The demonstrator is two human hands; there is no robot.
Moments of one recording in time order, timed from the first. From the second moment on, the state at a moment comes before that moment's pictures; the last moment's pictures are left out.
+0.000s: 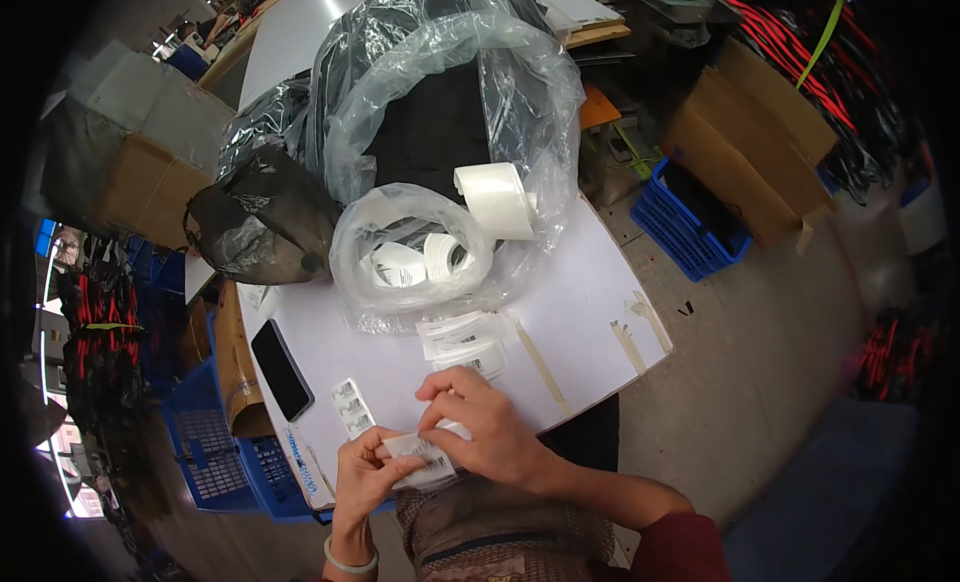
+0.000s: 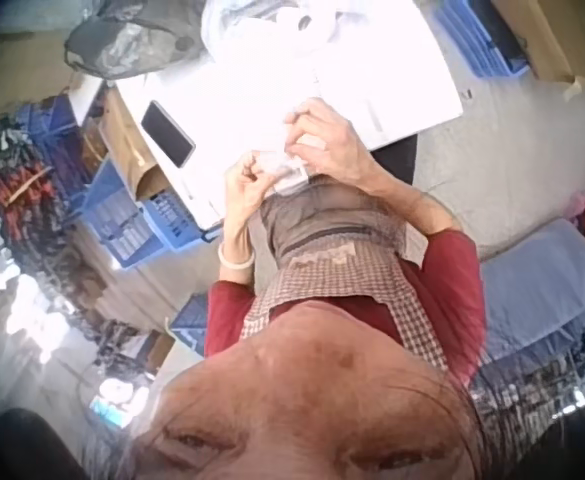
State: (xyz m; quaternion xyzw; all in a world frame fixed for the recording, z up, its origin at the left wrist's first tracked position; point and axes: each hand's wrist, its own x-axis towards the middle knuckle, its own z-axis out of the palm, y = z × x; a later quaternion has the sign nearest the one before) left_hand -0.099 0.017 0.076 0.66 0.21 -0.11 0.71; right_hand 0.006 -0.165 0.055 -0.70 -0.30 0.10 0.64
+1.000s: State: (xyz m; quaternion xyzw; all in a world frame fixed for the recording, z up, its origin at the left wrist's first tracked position) left_hand -0.098 0.007 0.019 0.84 0.21 -0.14 0.48; right_hand -0.004 -0.181 0.037 -0.76 -0.12 0.35 0.54
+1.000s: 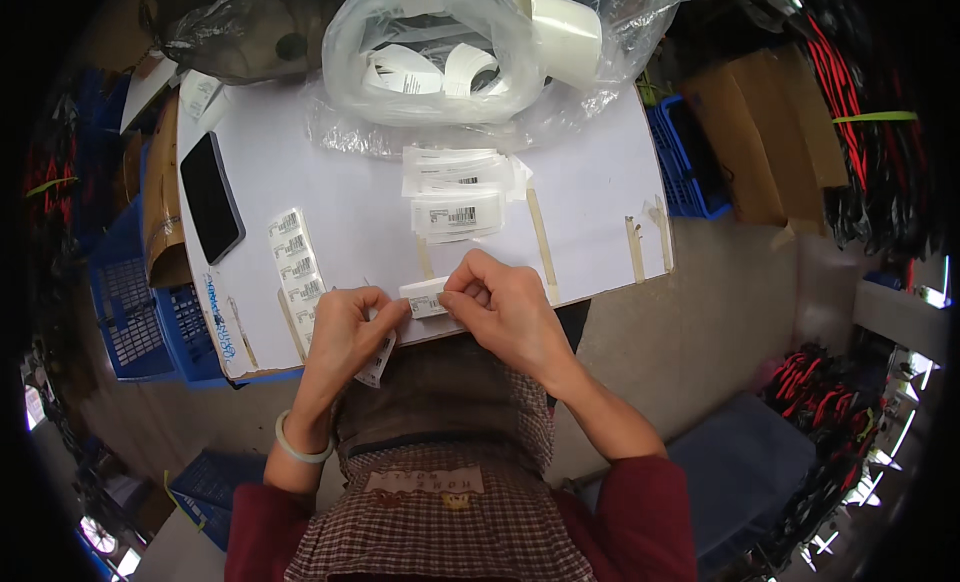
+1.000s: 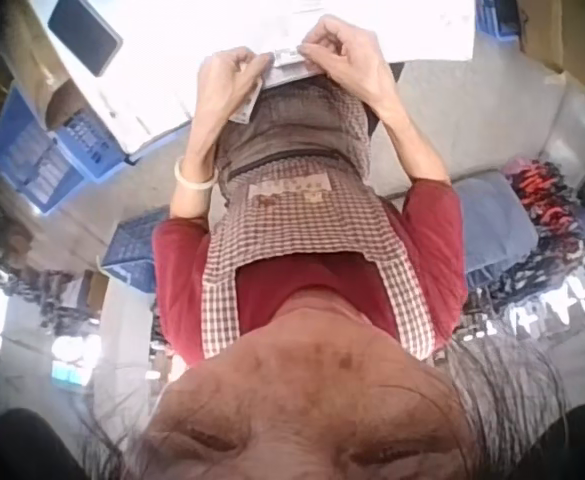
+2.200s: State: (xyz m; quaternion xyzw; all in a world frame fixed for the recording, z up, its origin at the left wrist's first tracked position) left_hand -0.018 0.009 0.033 0.92 0.15 -0.11 0.35; right_hand 0.050 -0.163 0.014 -0.89 -0.22 0.09 0.40
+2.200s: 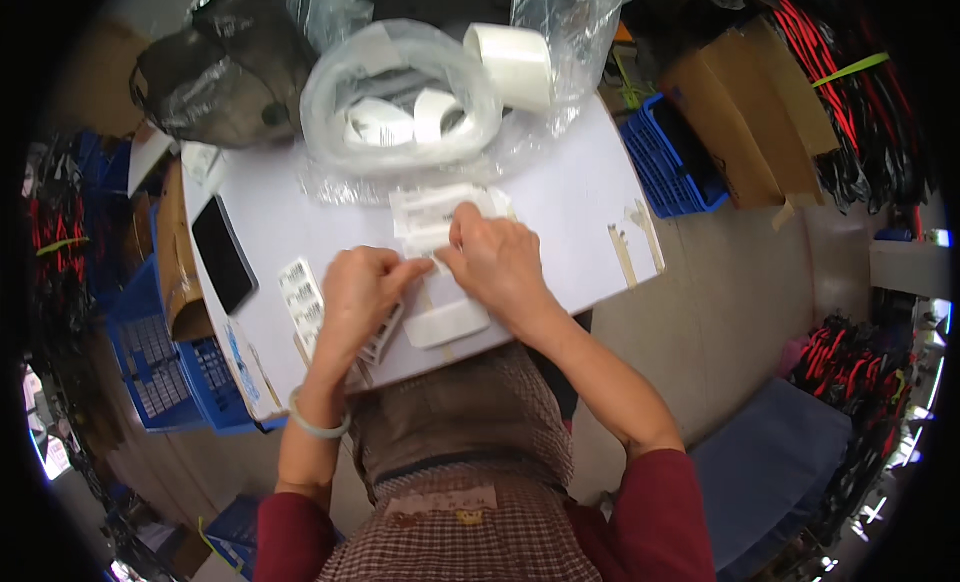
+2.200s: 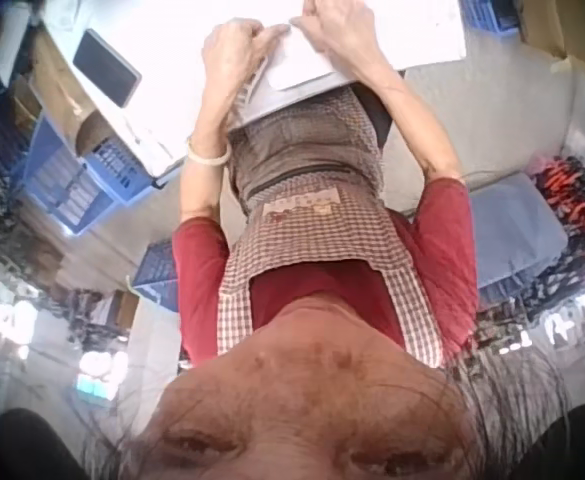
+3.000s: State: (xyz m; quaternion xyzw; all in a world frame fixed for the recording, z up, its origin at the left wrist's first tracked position) left_hand -0.015 0.012 0.008 0.93 0.10 -0.08 0.35; right_hand 0.111 -0.106 0.019 -0.79 -0.47 -0.12 0.37
